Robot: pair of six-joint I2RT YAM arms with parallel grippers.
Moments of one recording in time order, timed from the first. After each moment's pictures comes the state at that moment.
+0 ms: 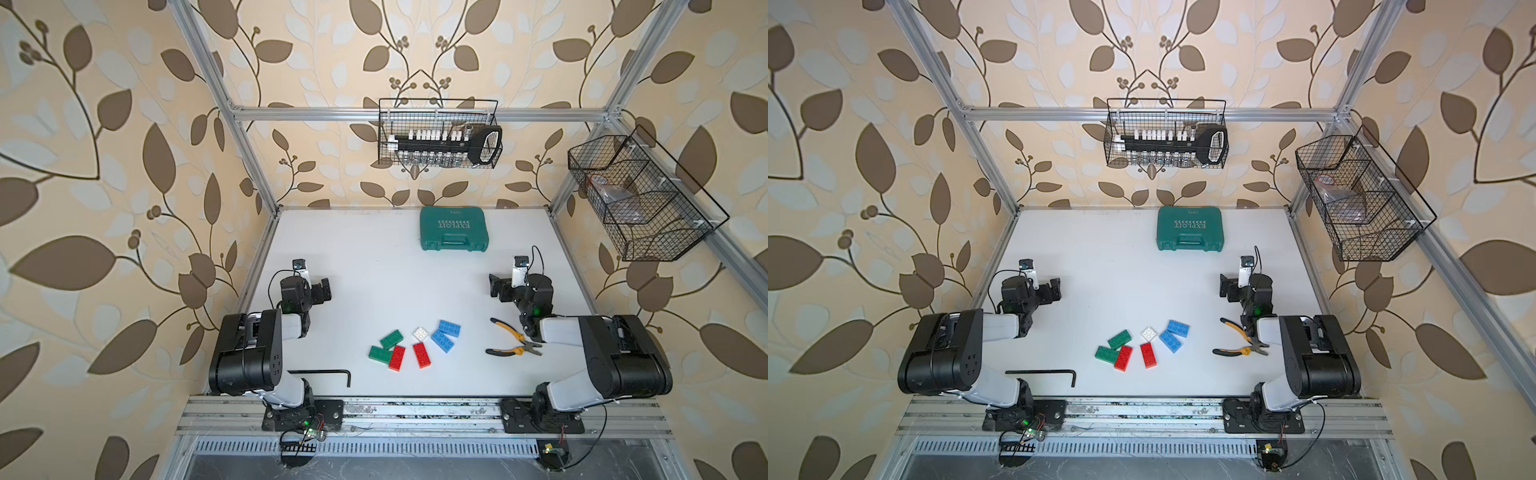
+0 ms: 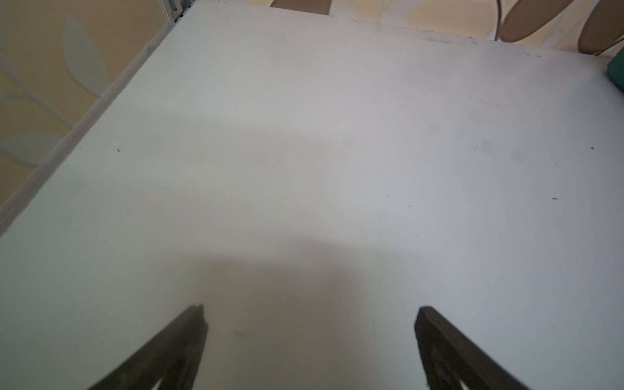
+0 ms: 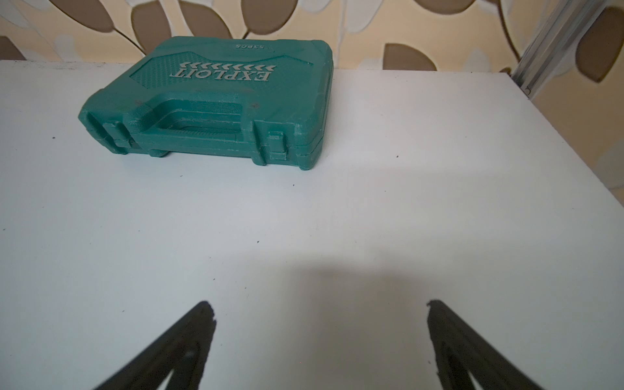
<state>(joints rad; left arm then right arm) 0.10 1.52 0.39 0.60 0.07 -0.06 -0.01 1.51 0.38 0.72 -0.03 0.00</state>
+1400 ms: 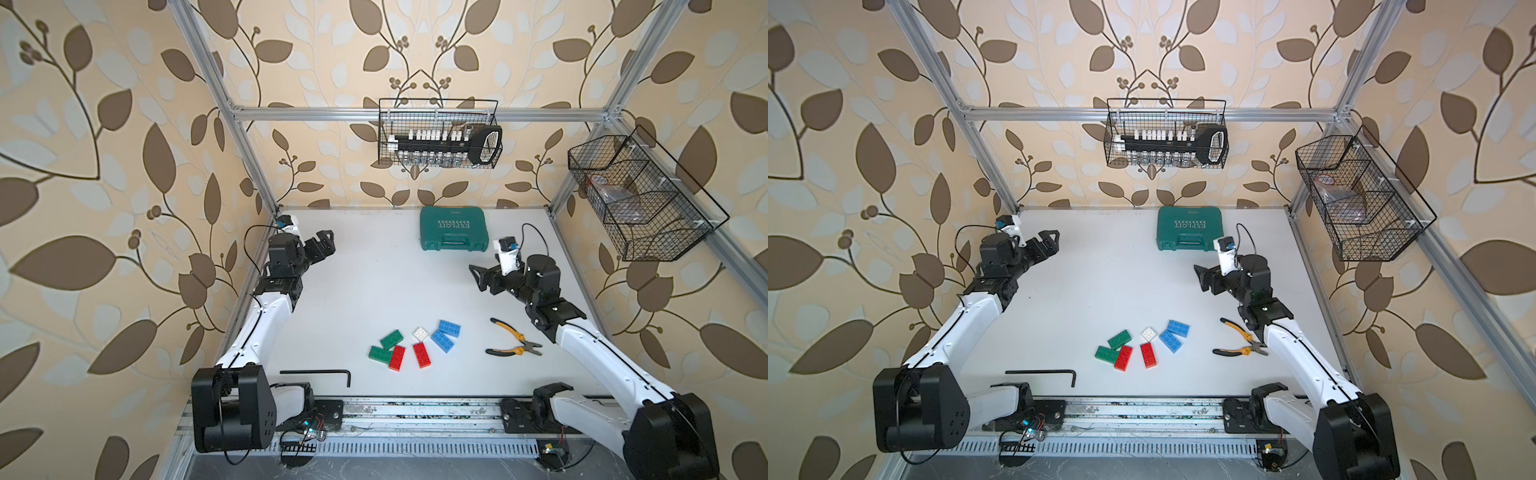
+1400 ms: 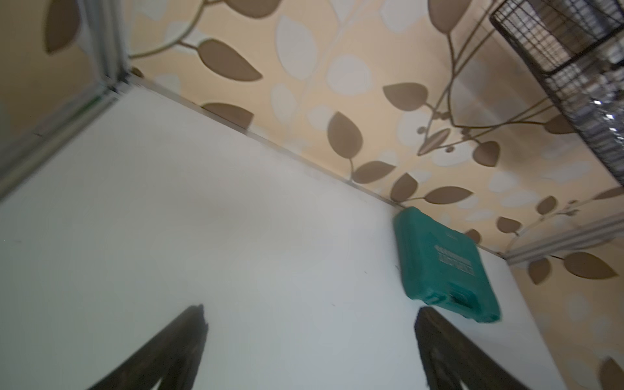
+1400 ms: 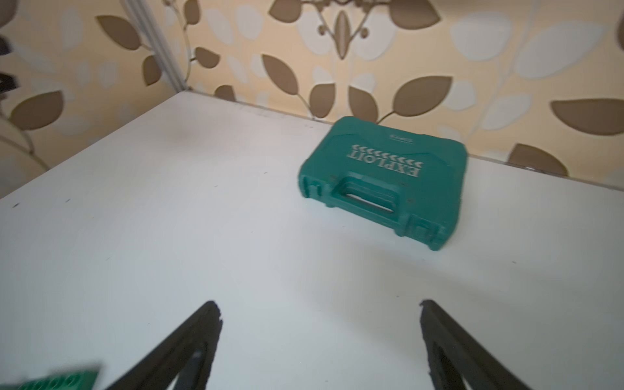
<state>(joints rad) -0.02 1.23 0.84 0.00 0.28 -0.54 0.28 1.05 0.66 -0.02 -0.19 -0.01</state>
